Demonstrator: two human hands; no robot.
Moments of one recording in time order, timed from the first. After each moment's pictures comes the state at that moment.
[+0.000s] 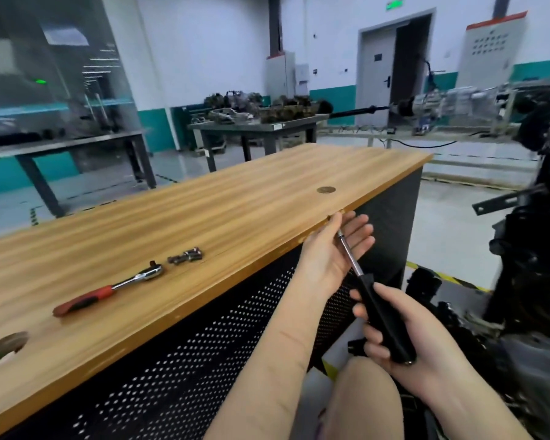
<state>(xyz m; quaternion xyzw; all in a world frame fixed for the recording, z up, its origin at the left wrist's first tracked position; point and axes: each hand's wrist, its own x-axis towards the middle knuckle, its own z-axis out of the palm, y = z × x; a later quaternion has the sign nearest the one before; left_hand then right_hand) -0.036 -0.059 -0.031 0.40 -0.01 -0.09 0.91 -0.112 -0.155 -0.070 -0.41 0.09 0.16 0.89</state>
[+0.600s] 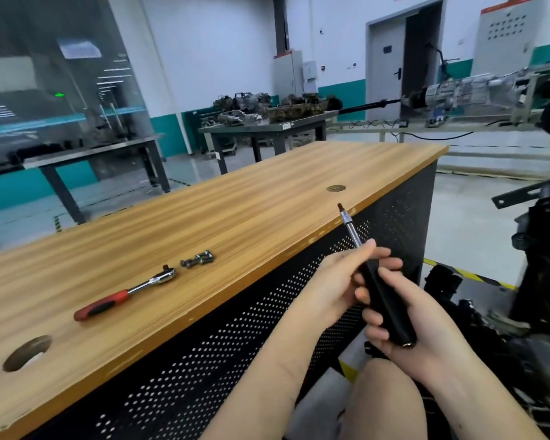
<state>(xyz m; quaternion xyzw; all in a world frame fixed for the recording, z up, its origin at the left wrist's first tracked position) -0.050 -0.046 -0.055 0.57 -0.08 -0.16 0.80 -0.099 -0.147 -0.063 -0.40 0.07 0.16 0.90</state>
